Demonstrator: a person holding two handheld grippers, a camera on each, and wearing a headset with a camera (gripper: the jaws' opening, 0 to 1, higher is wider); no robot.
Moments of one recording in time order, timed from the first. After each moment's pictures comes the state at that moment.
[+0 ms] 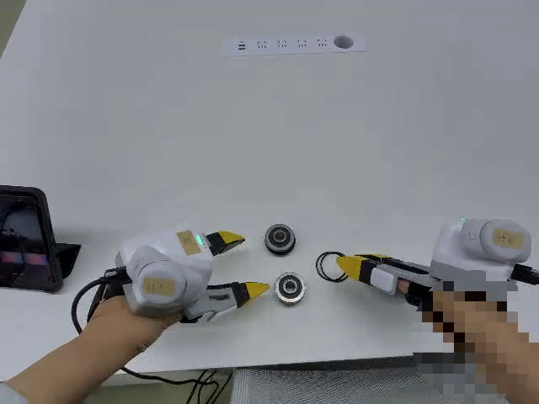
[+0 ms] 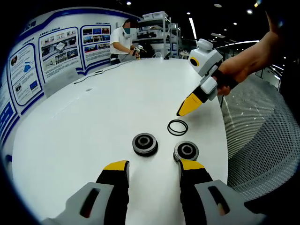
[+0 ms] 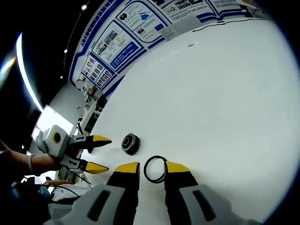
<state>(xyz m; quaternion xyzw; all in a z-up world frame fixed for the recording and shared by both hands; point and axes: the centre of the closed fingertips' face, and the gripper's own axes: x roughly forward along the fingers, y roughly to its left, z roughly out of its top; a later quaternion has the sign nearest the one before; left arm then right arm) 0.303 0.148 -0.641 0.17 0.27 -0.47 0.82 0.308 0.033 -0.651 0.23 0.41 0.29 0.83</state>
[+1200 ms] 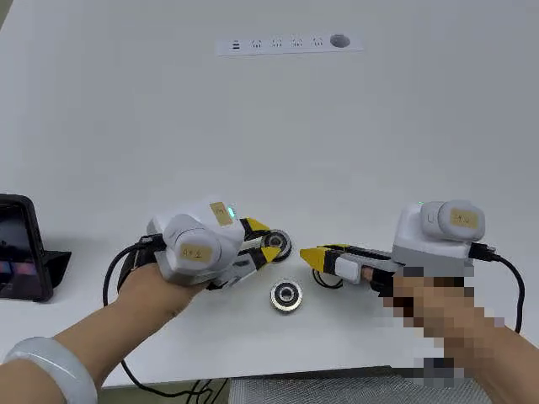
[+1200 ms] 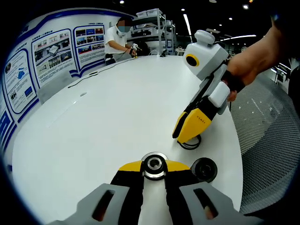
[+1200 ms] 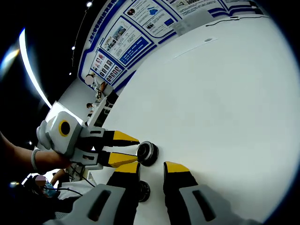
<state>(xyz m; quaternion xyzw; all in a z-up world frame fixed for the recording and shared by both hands) 0.339 0.116 -0.647 0.19 0.27 -0.49 0.81 0.324 0.075 -0.647 0.23 0.41 0.34 0.81</state>
